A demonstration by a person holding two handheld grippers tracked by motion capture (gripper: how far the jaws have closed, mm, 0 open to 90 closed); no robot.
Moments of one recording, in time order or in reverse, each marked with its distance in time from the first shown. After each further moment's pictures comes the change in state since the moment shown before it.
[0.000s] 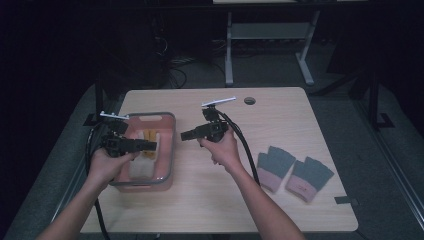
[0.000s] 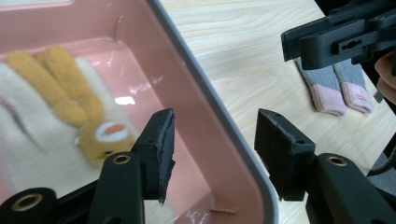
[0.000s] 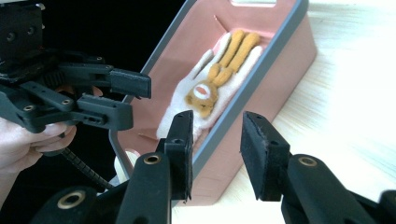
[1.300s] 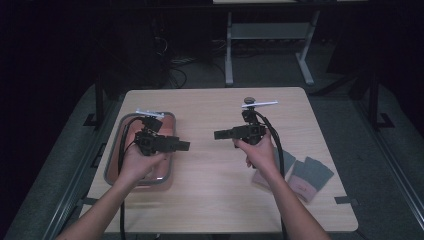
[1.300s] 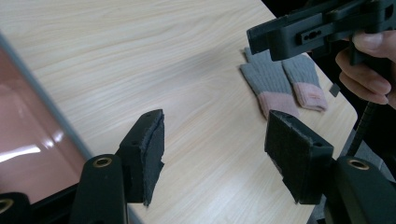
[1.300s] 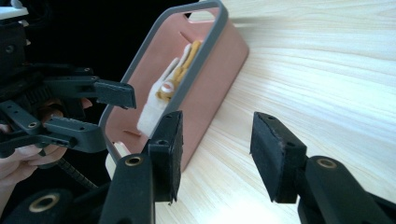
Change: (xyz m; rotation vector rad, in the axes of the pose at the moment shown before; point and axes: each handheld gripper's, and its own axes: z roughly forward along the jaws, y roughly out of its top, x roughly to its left) left arm -0.072 0.021 0.047 -0.001 -0.097 0.117; right arm -0.043 -0.031 -0.083 -0.095 -0.041 0.066
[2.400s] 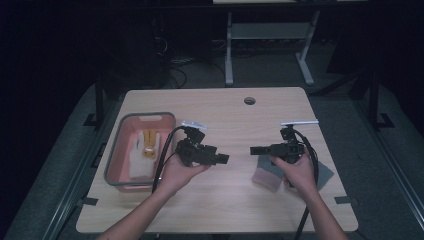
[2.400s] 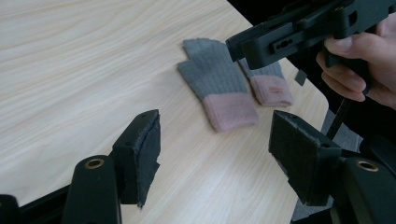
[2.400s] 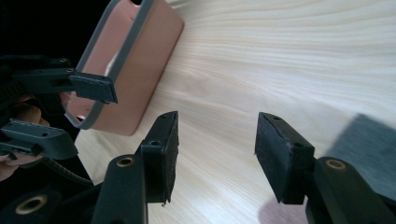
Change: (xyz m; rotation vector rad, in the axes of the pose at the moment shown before) left arm -0.064 -0.001 0.081 0.028 -0.115 0.092; right arm -0.053 -0.057 -0.074 -0.023 -0.105 0.073
